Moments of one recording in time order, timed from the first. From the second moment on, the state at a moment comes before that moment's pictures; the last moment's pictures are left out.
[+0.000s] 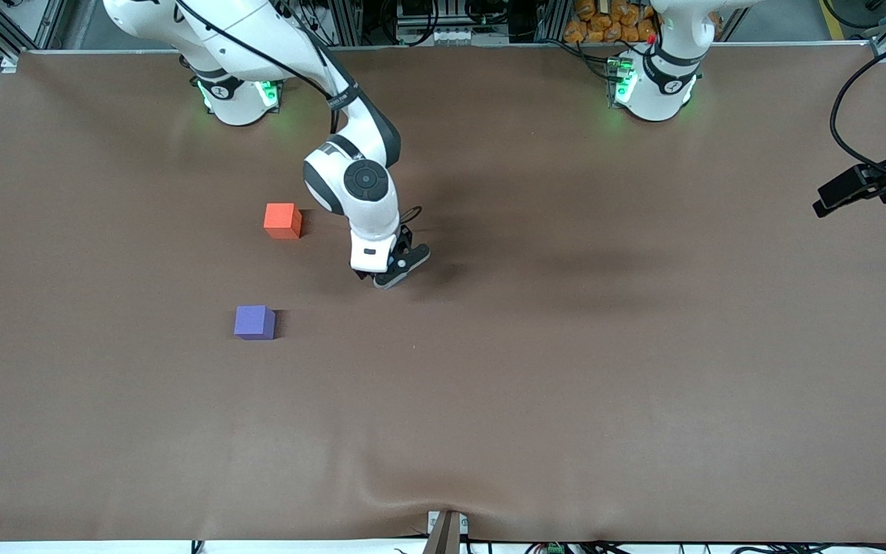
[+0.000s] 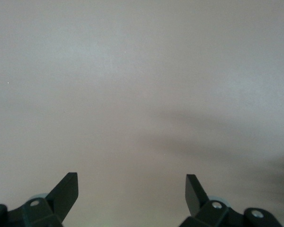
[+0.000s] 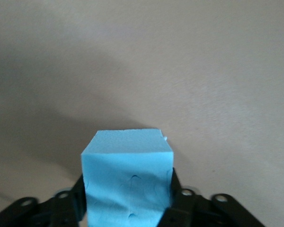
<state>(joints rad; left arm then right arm) 0.13 -0.04 -0.10 -1.65 0.01 1.60 -0.19 0.67 0.52 0.02 -1.95 -0.11 2.47 0.14</state>
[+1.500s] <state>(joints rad) 0.12 -0.09 -0.21 -1.65 -0.02 1.53 -0.16 0.19 0.17 0.03 -2.32 0.10 2.40 0.20</state>
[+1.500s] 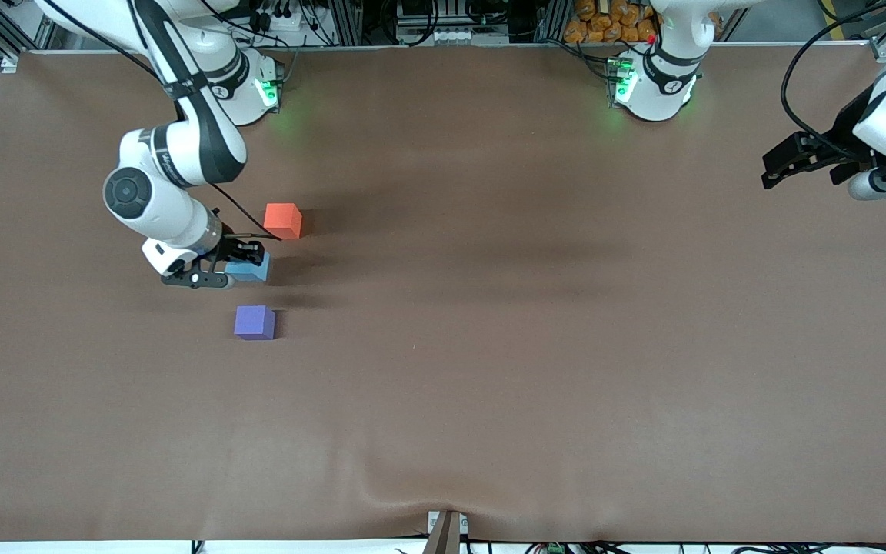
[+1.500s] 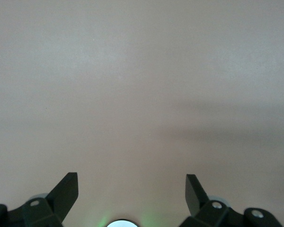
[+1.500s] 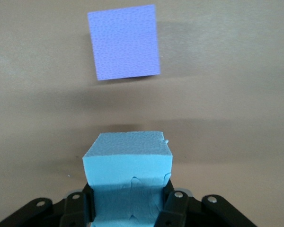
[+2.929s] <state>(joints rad) 0.13 -0.11 -0.23 -1.64 -0.02 1.50 -0.16 0.21 0.29 0.03 -2.33 0.11 2.52 0.21</state>
